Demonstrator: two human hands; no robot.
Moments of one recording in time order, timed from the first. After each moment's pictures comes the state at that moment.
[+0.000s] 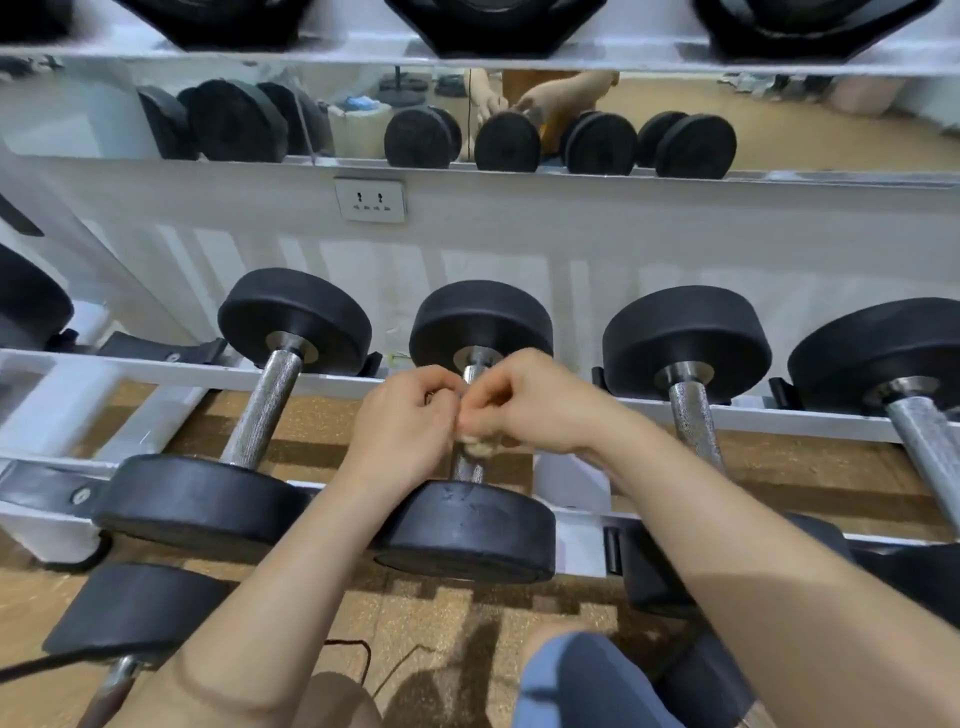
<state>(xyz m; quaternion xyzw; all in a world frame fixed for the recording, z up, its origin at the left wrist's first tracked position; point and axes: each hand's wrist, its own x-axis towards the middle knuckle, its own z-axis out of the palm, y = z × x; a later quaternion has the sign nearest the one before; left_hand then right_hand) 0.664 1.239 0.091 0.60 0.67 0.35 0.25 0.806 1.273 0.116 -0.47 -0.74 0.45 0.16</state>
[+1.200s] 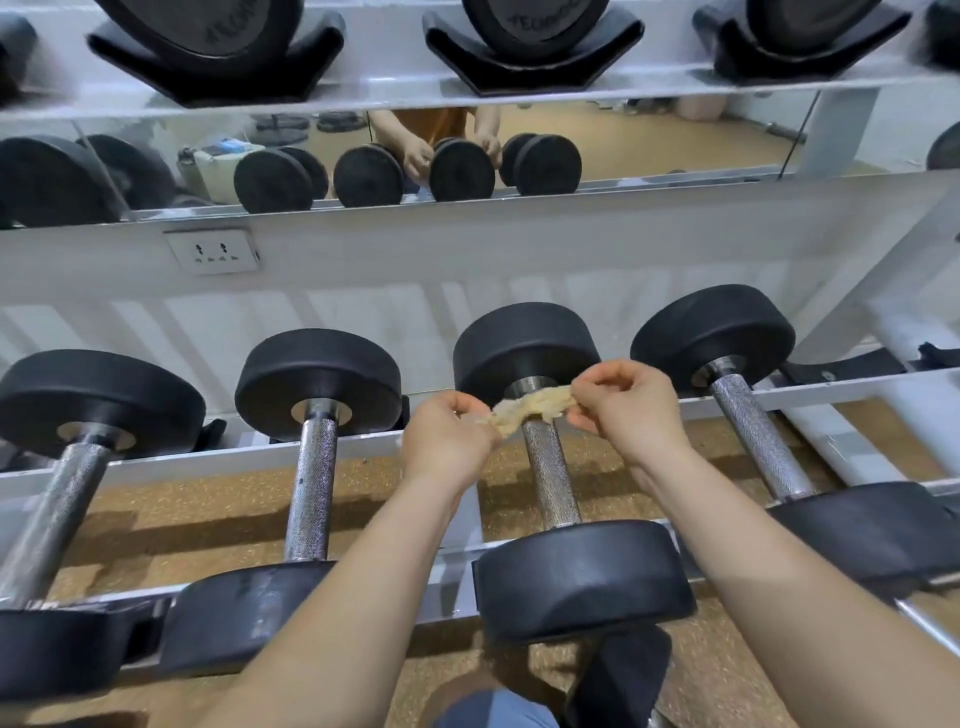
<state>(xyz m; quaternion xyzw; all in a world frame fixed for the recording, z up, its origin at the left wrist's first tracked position) 0.824 1.292 0.071 0.50 0.66 0.36 0.43 0.990 1.292 0.070 -0.64 -0.37 0.42 0.53</state>
